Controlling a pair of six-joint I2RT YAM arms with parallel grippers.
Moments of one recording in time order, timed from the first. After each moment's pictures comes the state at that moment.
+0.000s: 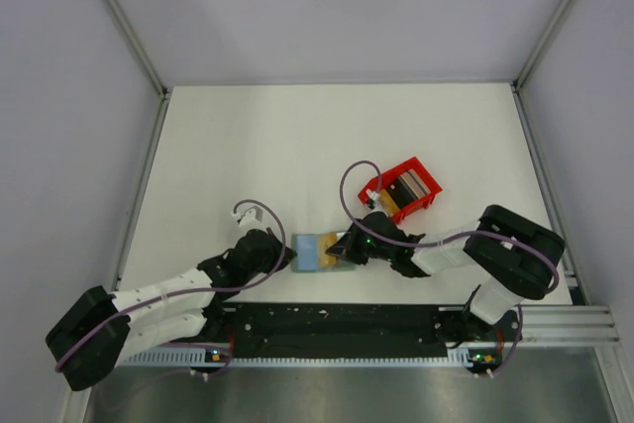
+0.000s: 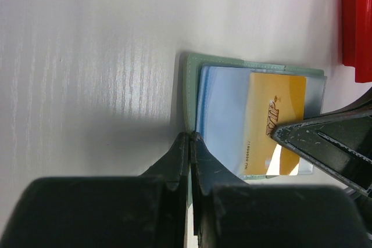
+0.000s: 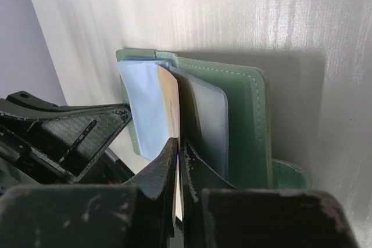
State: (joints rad) left arm -0.81 0.92 0.16 0.08 -0.19 -1.07; right arm 0.96 1.59 0.45 0.52 -0.03 1.28
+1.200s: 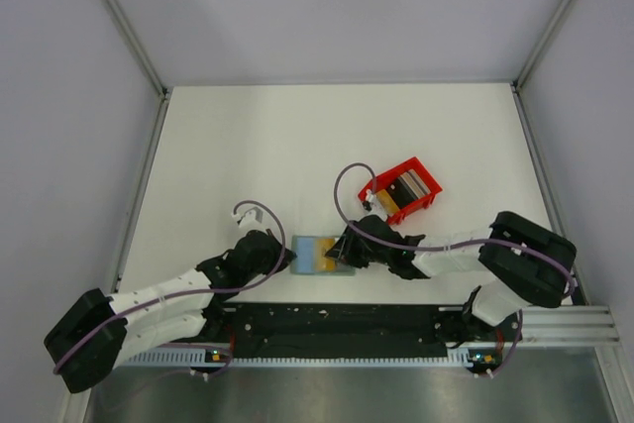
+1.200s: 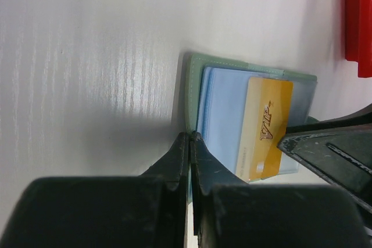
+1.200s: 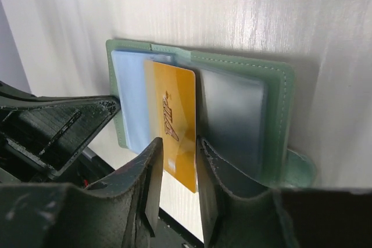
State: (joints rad) left arm -0.81 0.90 0.16 0.05 -0.19 -1.07; right arm 1.02 1.56 0.49 0.40 0.05 1.24
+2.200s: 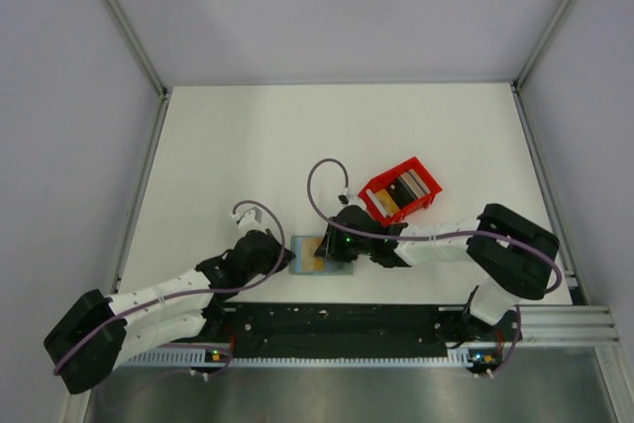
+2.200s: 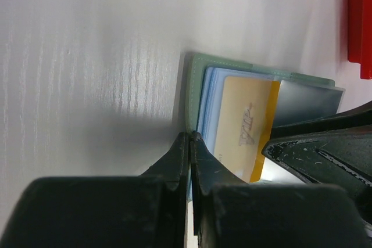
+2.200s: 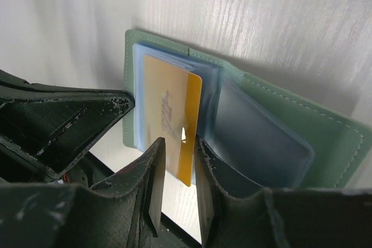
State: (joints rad) left arm -0.81 0.89 0.16 0.04 -0.19 -1.07; right arm 1.04 1.61 0.69 0.18 0.02 1.05
